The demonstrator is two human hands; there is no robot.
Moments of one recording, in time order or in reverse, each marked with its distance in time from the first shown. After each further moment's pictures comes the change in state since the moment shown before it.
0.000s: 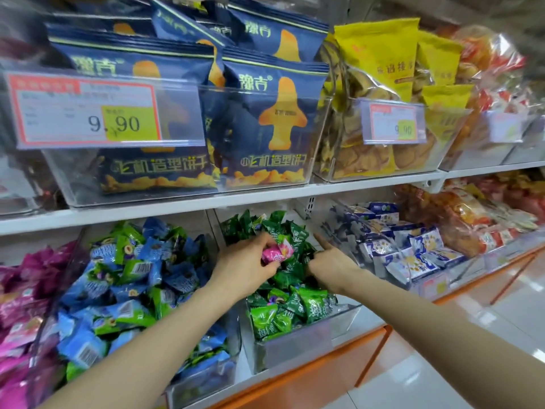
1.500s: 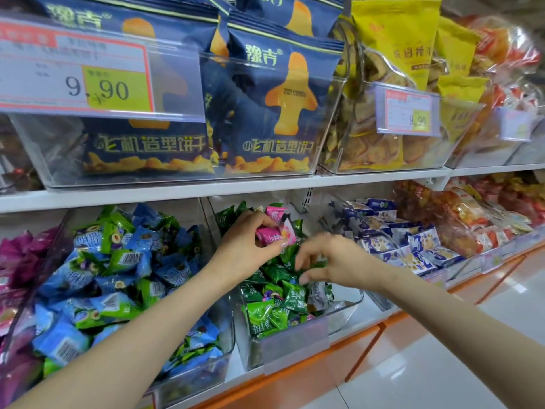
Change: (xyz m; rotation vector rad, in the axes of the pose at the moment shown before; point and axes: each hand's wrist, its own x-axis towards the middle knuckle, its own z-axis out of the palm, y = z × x) left_hand 0.009 0.000 0.000 -0.519 0.087 -0.005; right_hand -0.039 0.016 -0.020 0.836 0.368 -0.090
